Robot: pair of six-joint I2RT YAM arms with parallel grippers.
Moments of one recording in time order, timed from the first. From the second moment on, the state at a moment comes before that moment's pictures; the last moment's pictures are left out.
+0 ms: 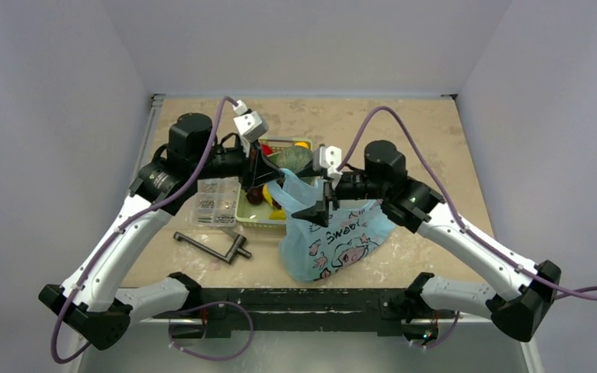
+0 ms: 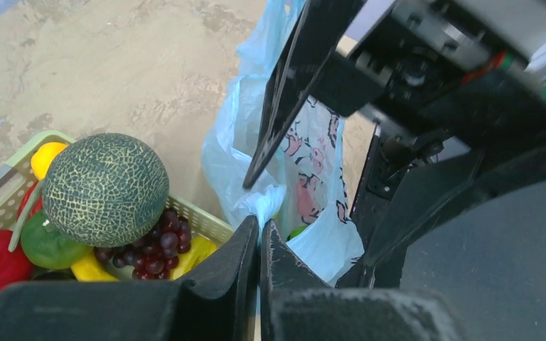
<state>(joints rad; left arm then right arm) -0.53 1.10 1.33 -0.58 0.68 -0.02 0.74 1.10 1.11 -0.21 -0.68 -0.26</state>
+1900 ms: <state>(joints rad) -0.56 1.12 1.14 -0.58 1.05 0.58 0.64 1.07 0.87 -0.25 -0.61 -0.48</state>
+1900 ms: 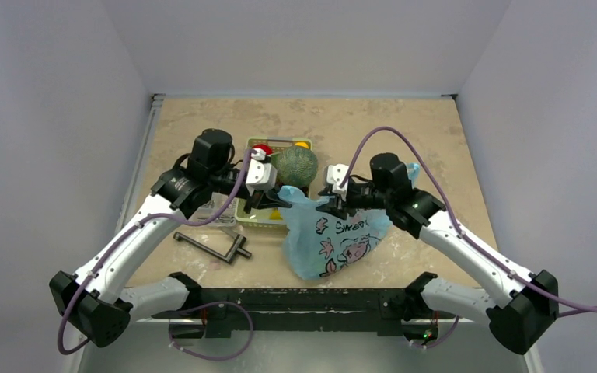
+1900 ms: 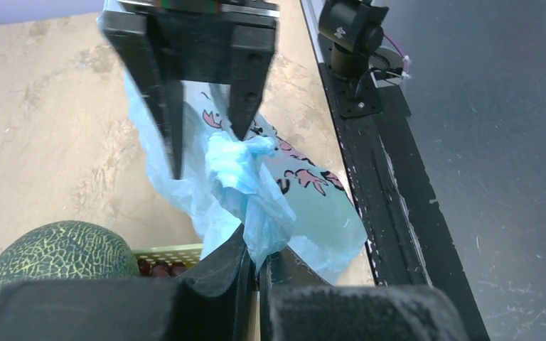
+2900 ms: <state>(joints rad) -0.57 1.08 0.95 -0.10 0.78 -0.23 0.70 0.85 0.75 0.01 -0.50 -0.04</state>
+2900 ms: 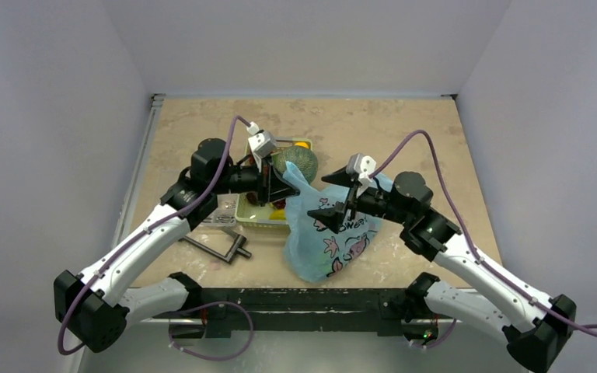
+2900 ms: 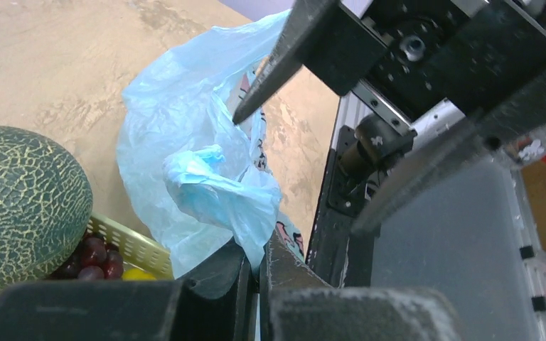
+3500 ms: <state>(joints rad) -0.62 1.09 0.95 -0.01 0.64 -0.57 0.94 1.10 0.43 0.54 -0.09 0.10</state>
